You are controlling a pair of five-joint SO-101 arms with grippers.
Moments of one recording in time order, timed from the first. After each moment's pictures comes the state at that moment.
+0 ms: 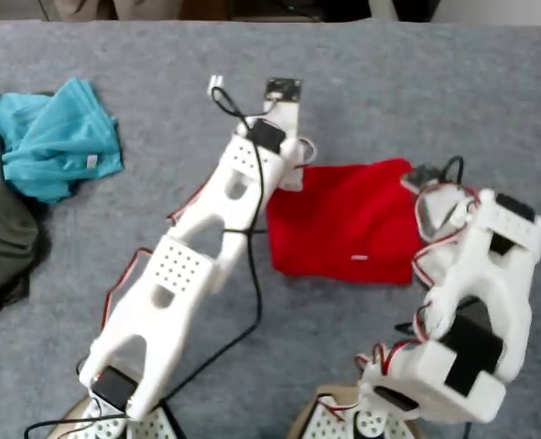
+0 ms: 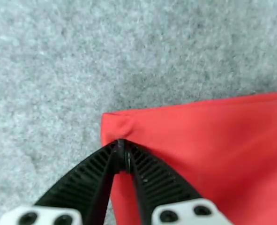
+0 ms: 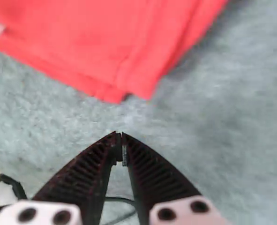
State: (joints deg) left arm 25.8 68.2 -72.6 83.5 11.7; right arm 29.5 -3.2 30.7 72.5 51.6
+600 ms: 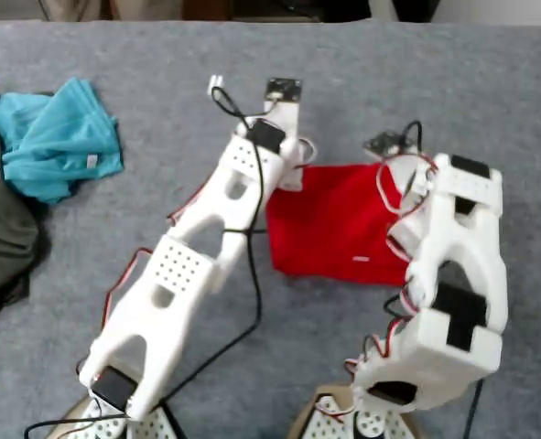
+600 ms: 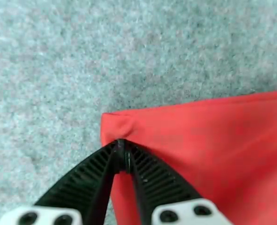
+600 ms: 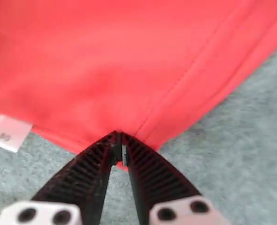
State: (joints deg) left arm 25.5 68.3 -72.6 83.6 11.4; right arm 18.1 9.3 21.0 69.7 45.8
